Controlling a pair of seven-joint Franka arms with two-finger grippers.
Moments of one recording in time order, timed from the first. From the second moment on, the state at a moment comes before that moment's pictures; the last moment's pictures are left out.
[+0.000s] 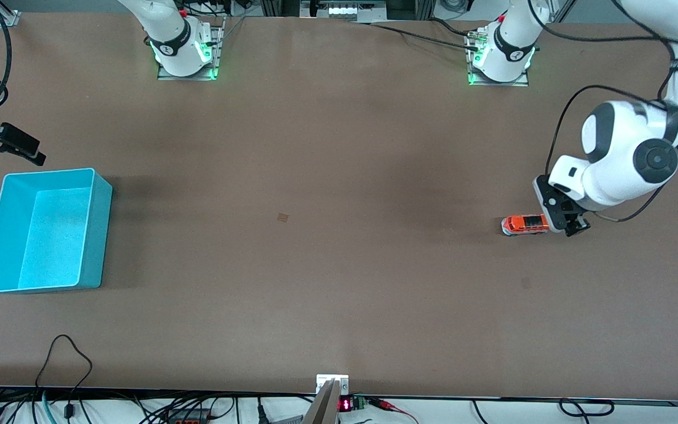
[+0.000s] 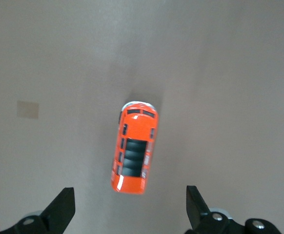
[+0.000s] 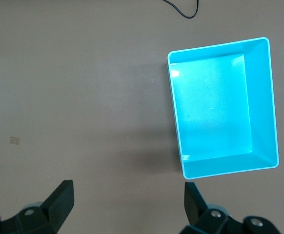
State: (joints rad) left arm -0.01 0.29 0.01 -2.03 0.04 2.24 1.30; right arm -0.03 0.02 -0.06 -1.64 0.01 1.71 -0.01
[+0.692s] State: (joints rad) left arm 0.01 0.45 0.00 -2.10 0.04 2.46 1.46; right arm -0.03 0.04 -0.06 -1.64 0.01 1.72 -0.01
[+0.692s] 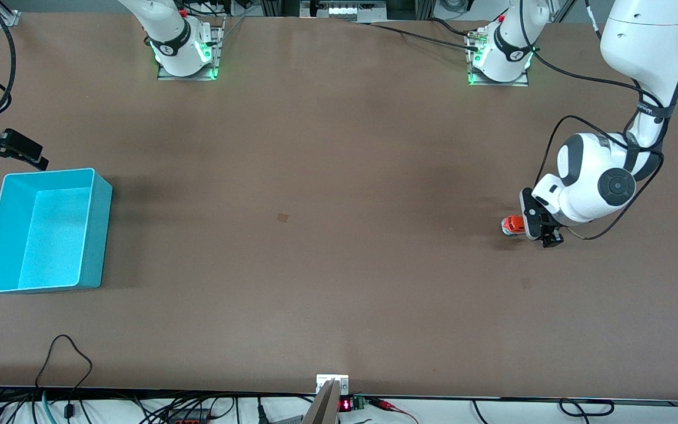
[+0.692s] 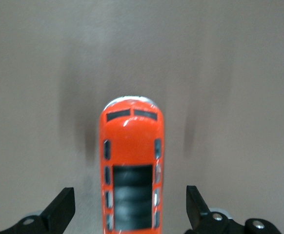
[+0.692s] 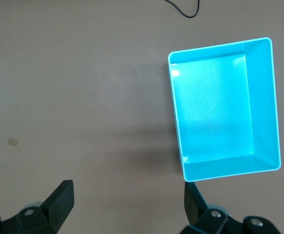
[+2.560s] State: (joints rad) left arm 0.21 0.45 -0.01 -2.11 0.04 2.50 1.68; right arm -0.02 0.04 -0.06 -1.64 0.01 1.73 -0.01
